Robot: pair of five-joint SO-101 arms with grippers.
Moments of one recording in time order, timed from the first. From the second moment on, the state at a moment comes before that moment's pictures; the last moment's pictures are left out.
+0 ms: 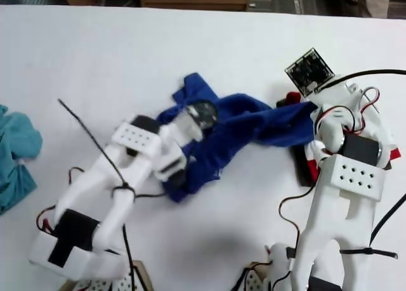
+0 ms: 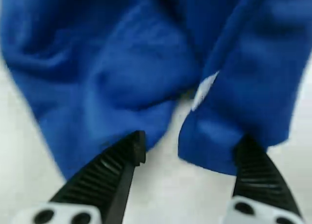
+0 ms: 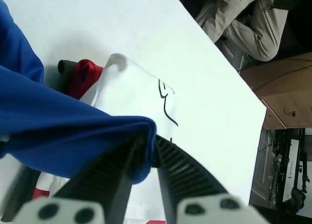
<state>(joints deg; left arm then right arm) 15.2 -4.1 33.5 60.8 -29.4 14.9 -32.0 30.7 47.0 57.8</state>
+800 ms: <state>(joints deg) 15.4 -4.2 39.4 64.0 -32.9 14.9 -32.0 30.7 47.0 57.8</state>
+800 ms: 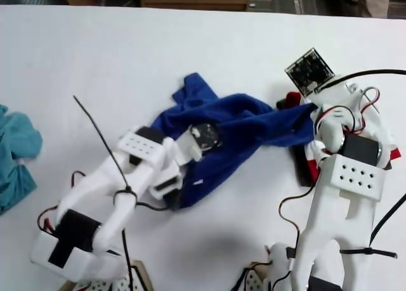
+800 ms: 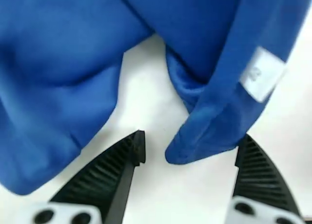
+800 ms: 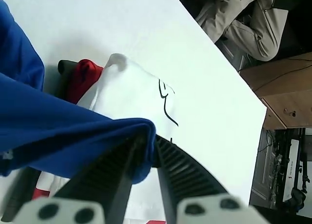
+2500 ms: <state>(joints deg) 17.2 -4.2 36.6 64.7 -37.2 12.7 -32.0 30.7 47.0 57.8</state>
